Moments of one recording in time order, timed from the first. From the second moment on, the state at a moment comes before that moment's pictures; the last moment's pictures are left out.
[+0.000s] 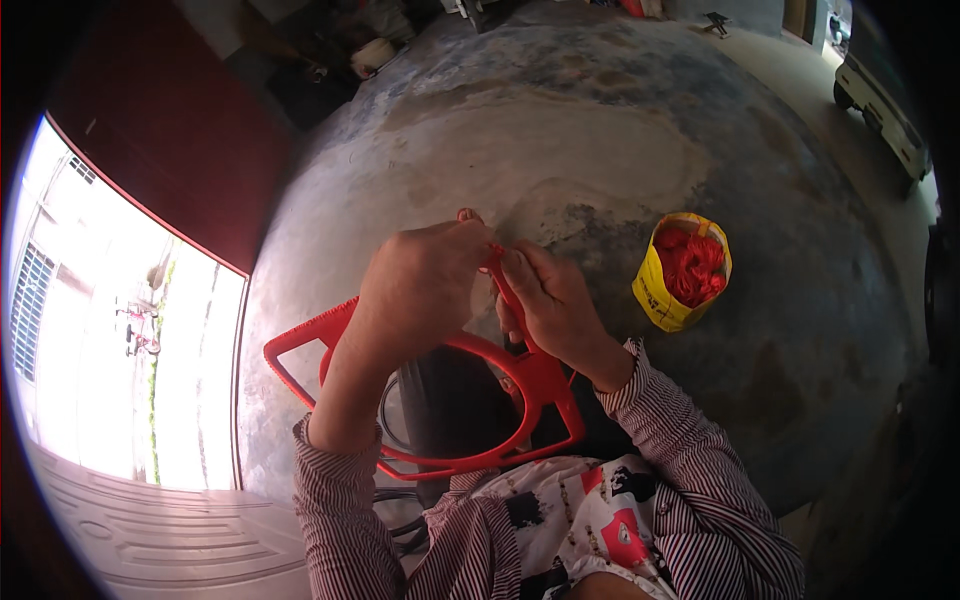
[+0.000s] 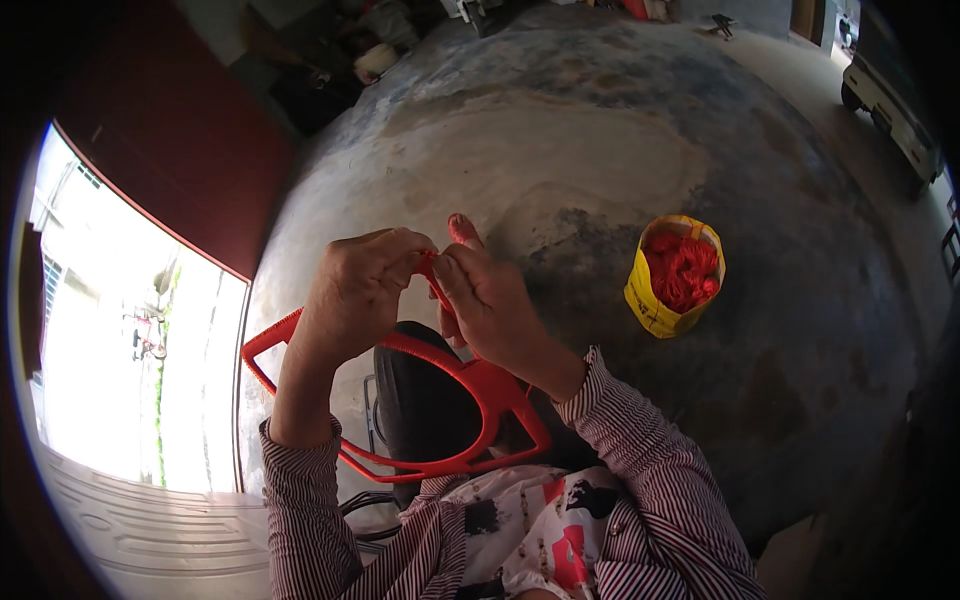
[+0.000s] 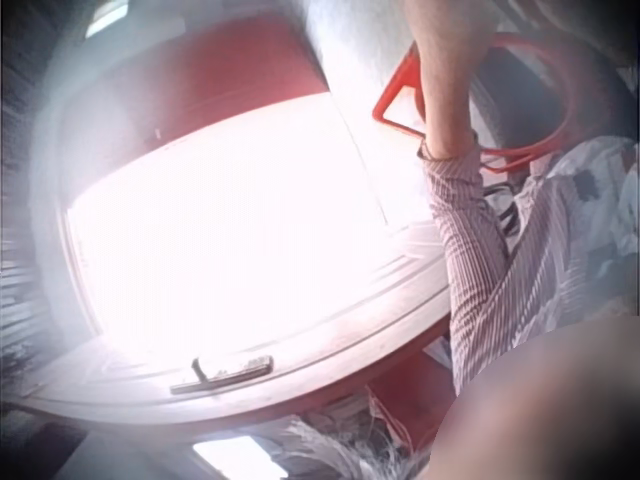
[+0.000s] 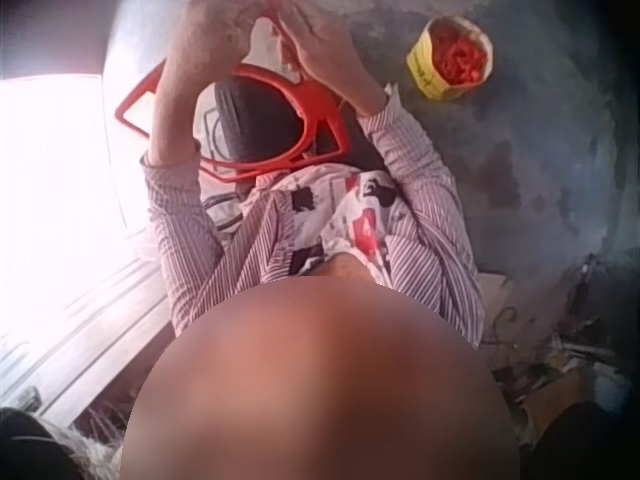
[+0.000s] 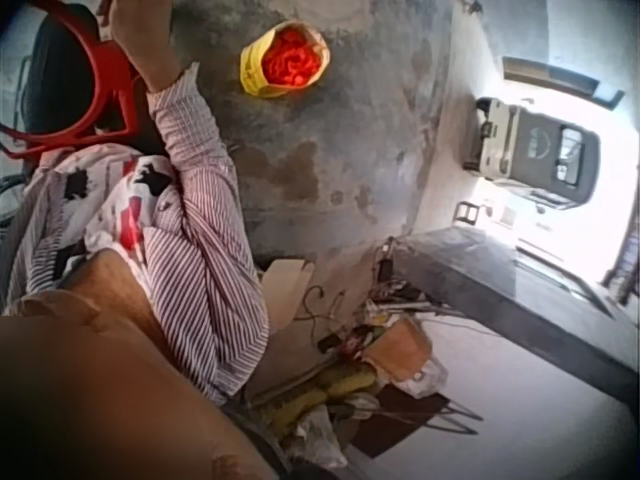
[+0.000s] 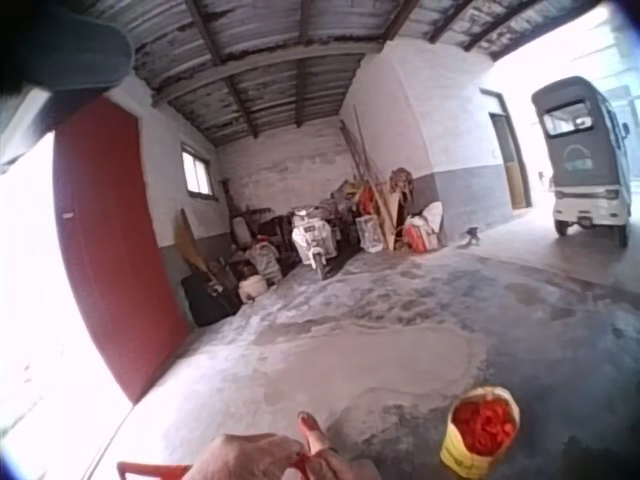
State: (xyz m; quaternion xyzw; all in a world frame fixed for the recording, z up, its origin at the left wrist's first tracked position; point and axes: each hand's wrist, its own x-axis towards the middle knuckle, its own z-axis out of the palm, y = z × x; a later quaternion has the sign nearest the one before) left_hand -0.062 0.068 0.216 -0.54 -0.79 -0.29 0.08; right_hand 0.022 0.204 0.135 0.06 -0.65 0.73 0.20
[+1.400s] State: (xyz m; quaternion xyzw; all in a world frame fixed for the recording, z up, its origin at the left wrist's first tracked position) left_hand -0.086 0.021 0.184 -0.31 -0.88 -0.35 0.05; right_hand 0.022 0.234 0.087 -0.05 -0.49 0.86 0.14
